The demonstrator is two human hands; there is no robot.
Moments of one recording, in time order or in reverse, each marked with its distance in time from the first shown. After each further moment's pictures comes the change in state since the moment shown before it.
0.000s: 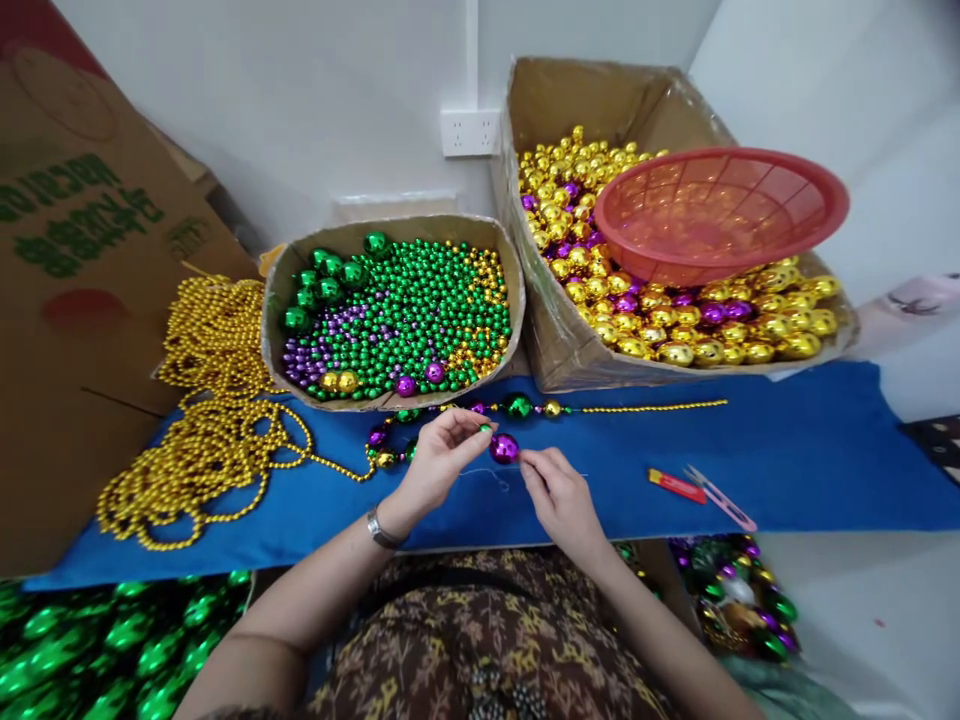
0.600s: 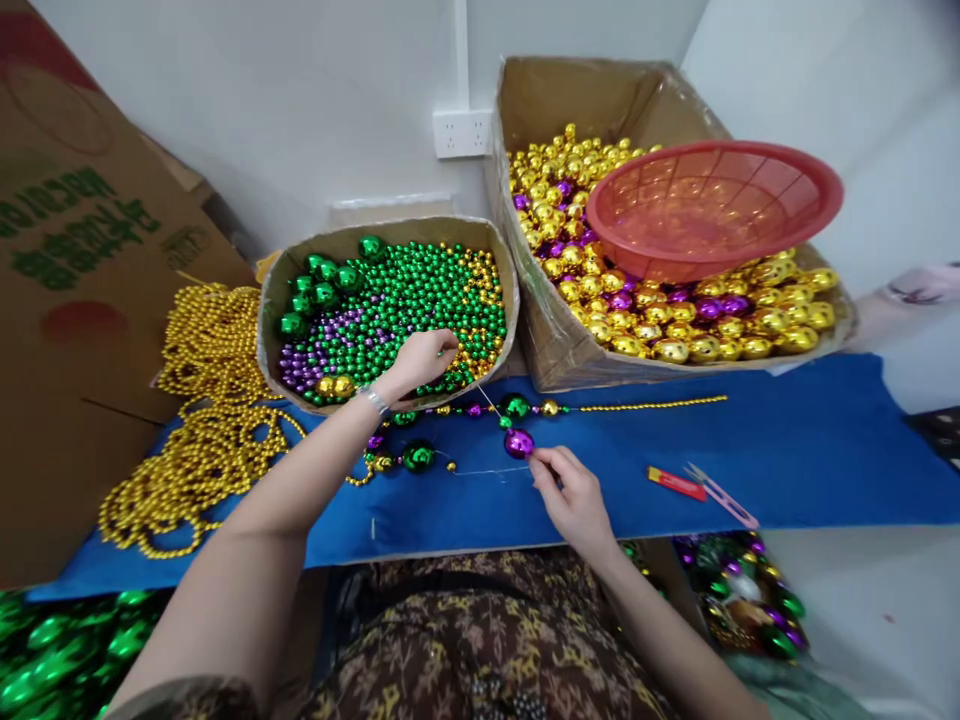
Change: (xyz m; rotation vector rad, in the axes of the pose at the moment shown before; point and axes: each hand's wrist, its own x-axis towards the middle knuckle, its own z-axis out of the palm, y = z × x) left_hand 0.137 0.048 -0.041 1.526 -0.159 0.236; right_hand 0.001 0.008 -0.010 0.106 0.056 0.122
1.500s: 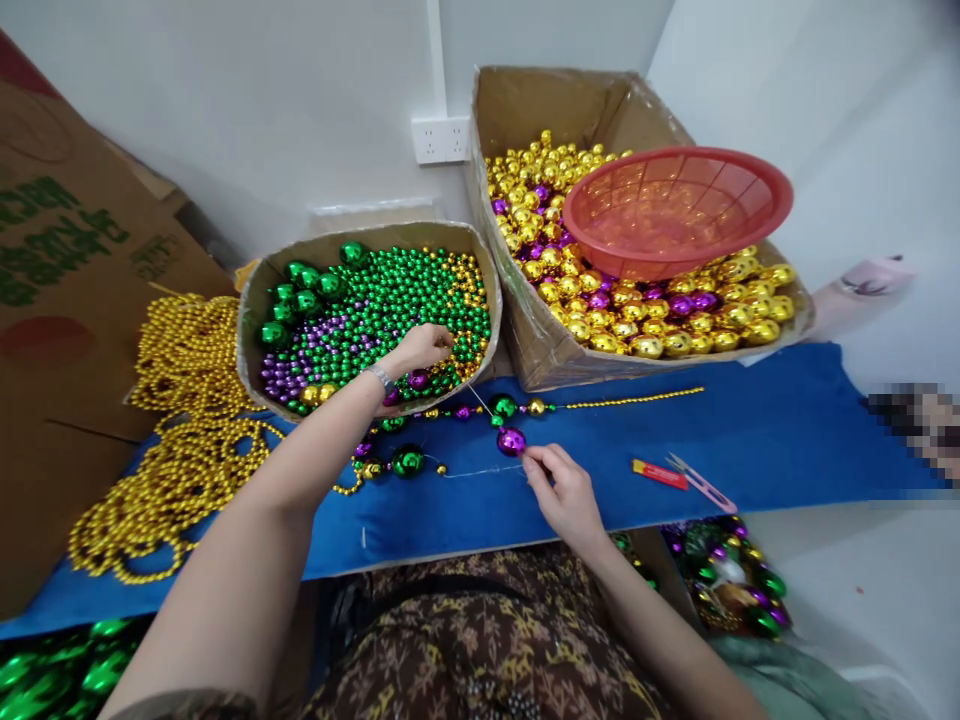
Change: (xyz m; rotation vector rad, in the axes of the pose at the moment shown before) left_hand 0.045 -0.011 0.015 0.016 -0.146 0.013; right_hand 0.000 0.001 -0.004 -0.042 0.033 0.015
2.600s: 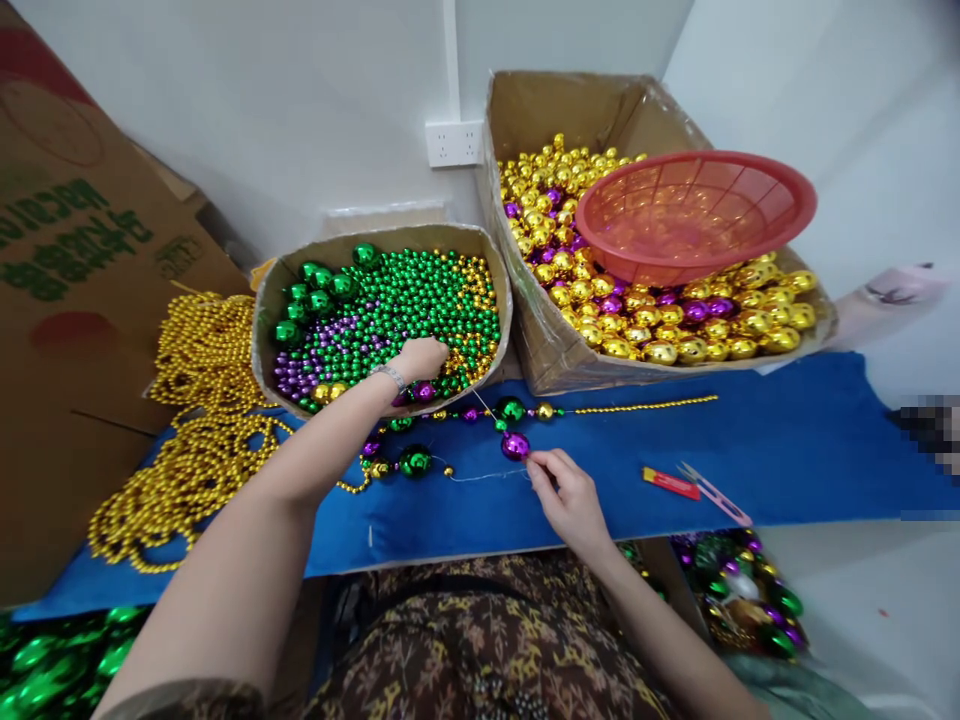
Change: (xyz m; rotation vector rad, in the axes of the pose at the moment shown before) left_hand -0.012 -0.001 0.002 0.322 -0.192 -0.030; right_hand 0.000 0.001 0.005 0.000 -0.023 -0.014
